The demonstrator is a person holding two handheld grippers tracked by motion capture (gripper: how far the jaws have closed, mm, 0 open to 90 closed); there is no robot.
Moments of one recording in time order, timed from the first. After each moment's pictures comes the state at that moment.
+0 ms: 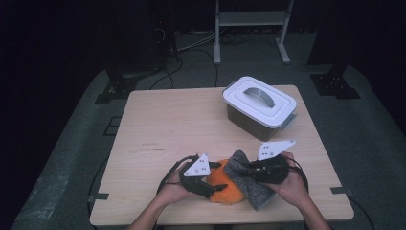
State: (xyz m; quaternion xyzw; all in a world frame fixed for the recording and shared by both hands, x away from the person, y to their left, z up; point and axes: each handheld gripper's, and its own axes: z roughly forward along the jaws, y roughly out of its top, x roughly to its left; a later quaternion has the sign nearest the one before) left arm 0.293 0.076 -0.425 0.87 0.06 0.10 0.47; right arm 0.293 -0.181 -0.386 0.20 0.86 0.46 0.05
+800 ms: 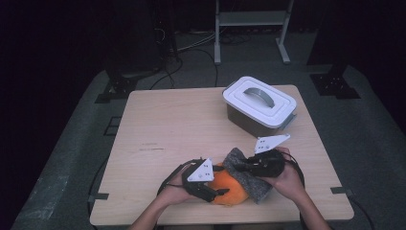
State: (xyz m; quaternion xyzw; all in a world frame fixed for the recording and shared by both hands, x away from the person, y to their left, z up) left arm 0.287 0.072 -0.426 0.88 0.03 0.10 0.47; right arm 0.313 -0.181 -0.394 0.22 0.86 0.46 0.03
